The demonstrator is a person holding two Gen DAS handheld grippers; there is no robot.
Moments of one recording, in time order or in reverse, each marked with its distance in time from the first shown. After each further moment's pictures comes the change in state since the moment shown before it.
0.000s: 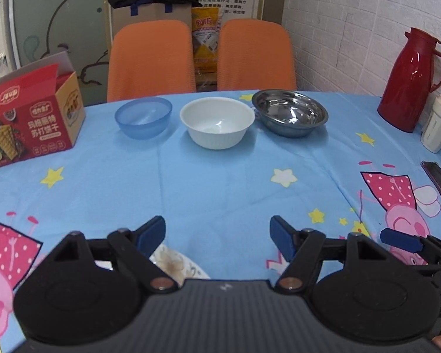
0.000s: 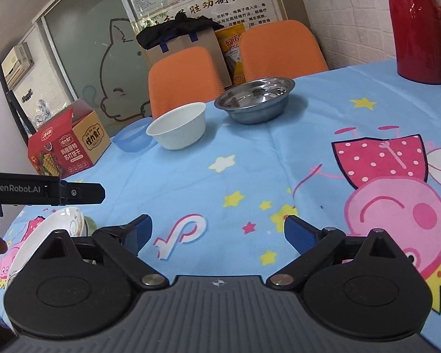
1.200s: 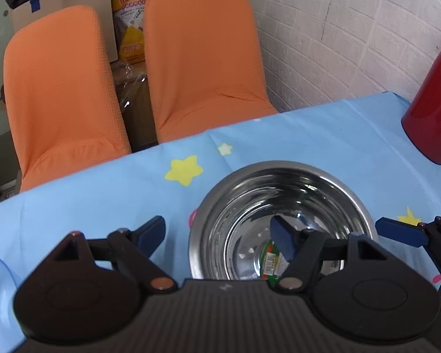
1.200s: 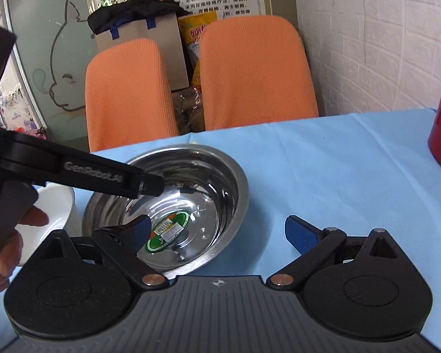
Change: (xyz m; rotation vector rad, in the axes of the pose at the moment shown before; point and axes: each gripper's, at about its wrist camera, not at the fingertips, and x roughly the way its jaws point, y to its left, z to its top) left arm 0.259 -0.049 0.188 0.143 0.155 -0.157; right arm 0.181 -0.075 0.154 -0.111 0.087 -0.159
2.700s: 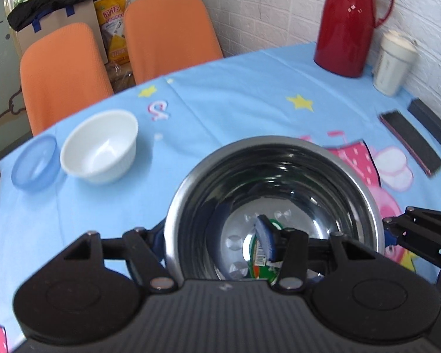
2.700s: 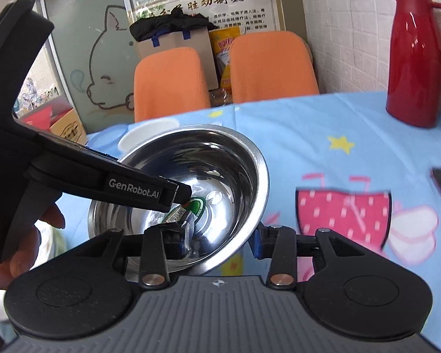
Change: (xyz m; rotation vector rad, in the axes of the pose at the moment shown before) left arm -0.163 -0.095 -0.170 0.126 0.009 0.001; right arm -0.193 0.046 -0.118 -0.003 -0.045 0.076
